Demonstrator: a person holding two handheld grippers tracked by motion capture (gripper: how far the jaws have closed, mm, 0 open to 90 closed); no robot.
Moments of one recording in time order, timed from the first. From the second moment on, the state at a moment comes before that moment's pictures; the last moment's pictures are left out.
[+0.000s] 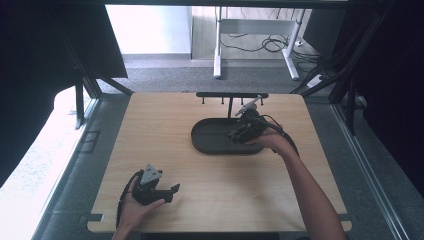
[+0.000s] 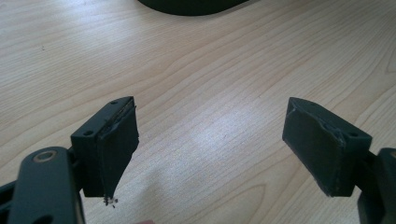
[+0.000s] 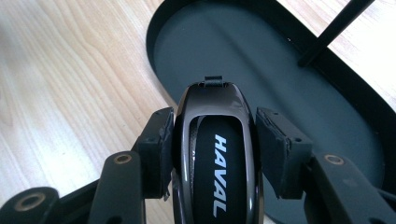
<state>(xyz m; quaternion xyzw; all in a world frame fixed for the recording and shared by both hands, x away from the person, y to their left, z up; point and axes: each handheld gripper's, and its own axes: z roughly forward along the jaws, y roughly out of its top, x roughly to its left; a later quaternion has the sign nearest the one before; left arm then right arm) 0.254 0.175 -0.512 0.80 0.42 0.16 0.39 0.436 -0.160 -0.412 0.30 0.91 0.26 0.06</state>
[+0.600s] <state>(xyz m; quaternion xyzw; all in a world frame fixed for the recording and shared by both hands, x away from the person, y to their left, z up) 0.255 0.177 -0.513 0.80 0.42 0.16 0.40 0.470 -0.150 -0.431 0.32 0.91 0.26 0.07</state>
